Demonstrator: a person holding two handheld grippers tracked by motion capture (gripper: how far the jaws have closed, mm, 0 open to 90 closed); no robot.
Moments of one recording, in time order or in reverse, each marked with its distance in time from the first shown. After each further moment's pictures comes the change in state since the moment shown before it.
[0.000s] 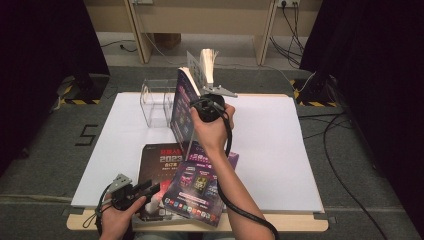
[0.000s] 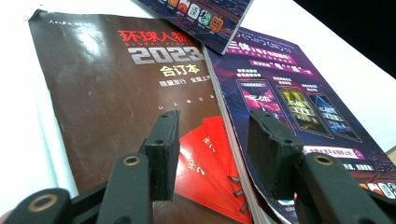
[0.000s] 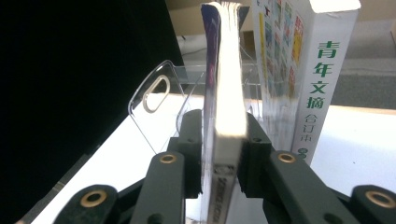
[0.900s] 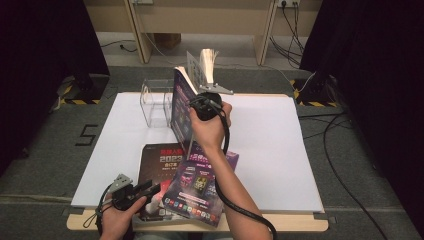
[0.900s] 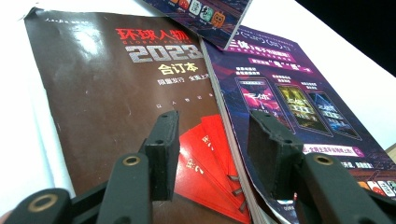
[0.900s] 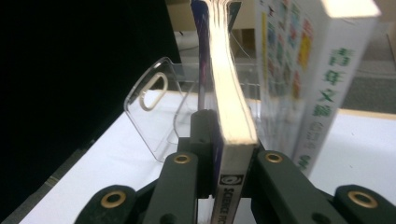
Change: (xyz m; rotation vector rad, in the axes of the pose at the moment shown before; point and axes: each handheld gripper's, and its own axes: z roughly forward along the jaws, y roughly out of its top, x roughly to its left) left arm 0.000 -0.001 0.001 0.006 -0.002 0.005; right arm 0.004 0.003 0.006 0.011 -0.009 -0.036
